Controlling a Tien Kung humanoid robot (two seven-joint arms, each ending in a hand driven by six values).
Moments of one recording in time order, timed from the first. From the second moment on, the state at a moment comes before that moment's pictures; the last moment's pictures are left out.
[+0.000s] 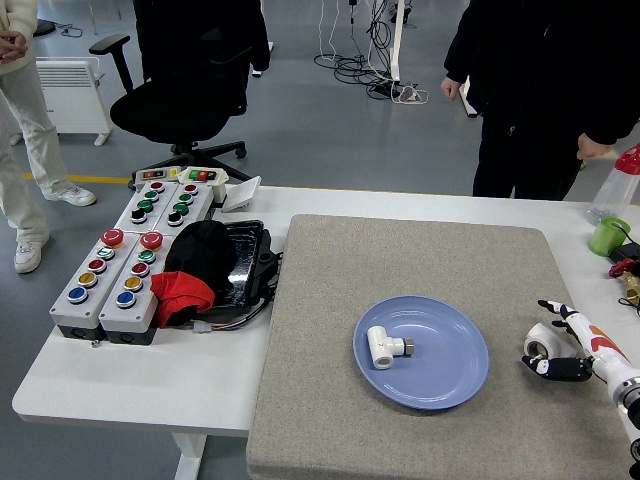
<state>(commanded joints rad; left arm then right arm) -0.23 0.02 -1.16 -0.31 1.59 0.04 0.54 0.38 -0.33 1.11 1.11 -1.65 -0.11 -0.14</state>
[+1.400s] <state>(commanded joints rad) -0.24 0.02 -1.14 -0.30 1.56 0.04 0.54 0.49 -0.29 0.86 1.29 -1.62 -0.15 -0.14</state>
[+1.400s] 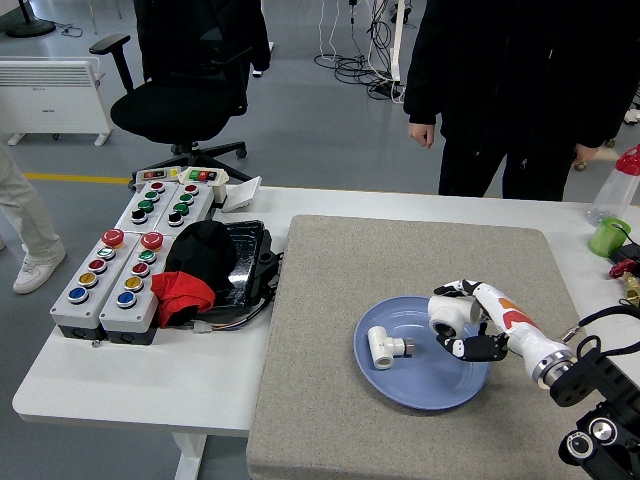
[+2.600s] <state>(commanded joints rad) -0.23 0.02 -1.14 -0.31 1.57 0.04 0.54 0.42 -0.30 1.05 1.25 -1.46 -0.25 -0.02</state>
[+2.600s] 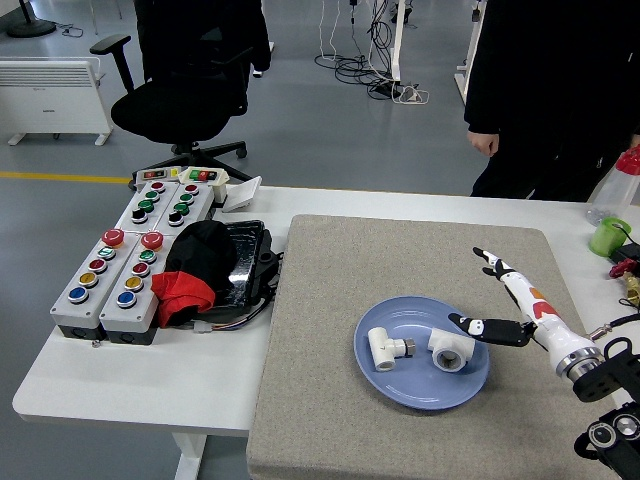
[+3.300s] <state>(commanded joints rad) -0.22 0.02 -1.18 -0.30 1.62 0.03 0.54 0.11 -0.27 1.47 1.28 -0.78 -0.27 0.11</state>
